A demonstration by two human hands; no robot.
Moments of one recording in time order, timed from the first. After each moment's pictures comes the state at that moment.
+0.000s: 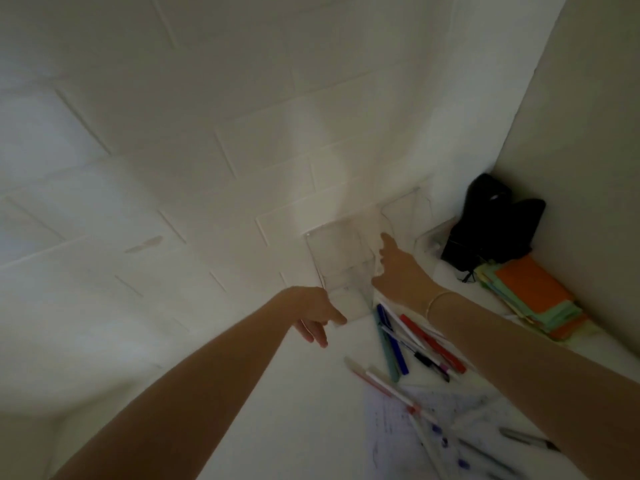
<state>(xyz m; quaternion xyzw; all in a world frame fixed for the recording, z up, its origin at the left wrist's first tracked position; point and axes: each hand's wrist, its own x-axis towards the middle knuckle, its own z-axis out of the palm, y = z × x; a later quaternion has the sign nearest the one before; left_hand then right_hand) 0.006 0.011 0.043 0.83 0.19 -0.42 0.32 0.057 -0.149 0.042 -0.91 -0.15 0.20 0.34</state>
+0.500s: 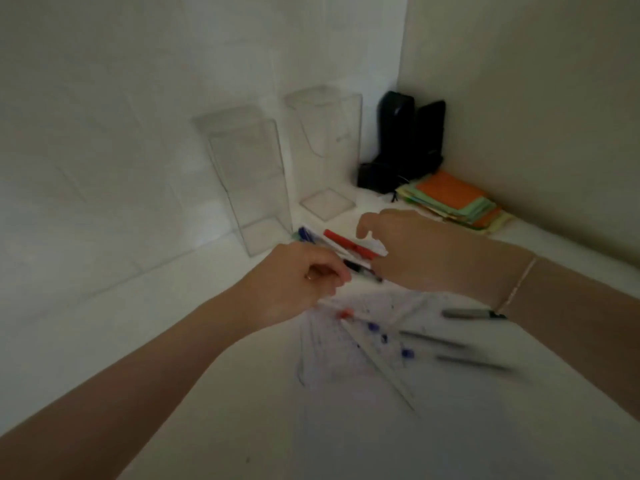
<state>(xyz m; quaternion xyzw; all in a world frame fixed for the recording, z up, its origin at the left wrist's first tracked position) -0.113 -0.089 -0.051 0.91 -0.15 -0.07 0.37 -0.089 -0.262 -0.020 -0.97 -0.23 0.05 0.10</state>
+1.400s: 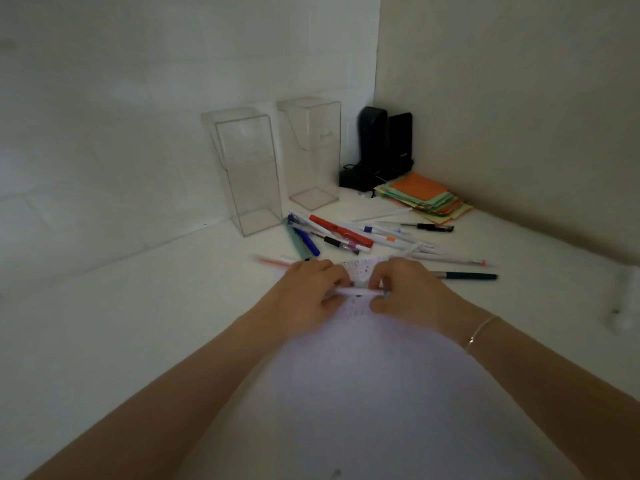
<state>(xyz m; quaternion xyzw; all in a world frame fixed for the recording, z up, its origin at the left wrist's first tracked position) -0.145 -0.113 -0.136 0.94 -0.29 0.11 0.15 -0.156 -0.301 -0.106 -0.96 -0.12 0.03 0.23</state>
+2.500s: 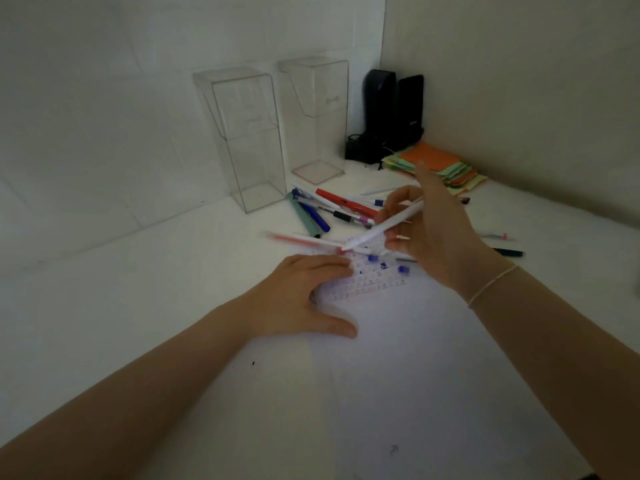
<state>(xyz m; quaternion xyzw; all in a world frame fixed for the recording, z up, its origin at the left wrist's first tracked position) -0.159 -0.075 -0.148 0.94 -0.30 -0.02 0.18 -0.142 -0.271 -0.078 -0.59 0.10 0.02 0.80</state>
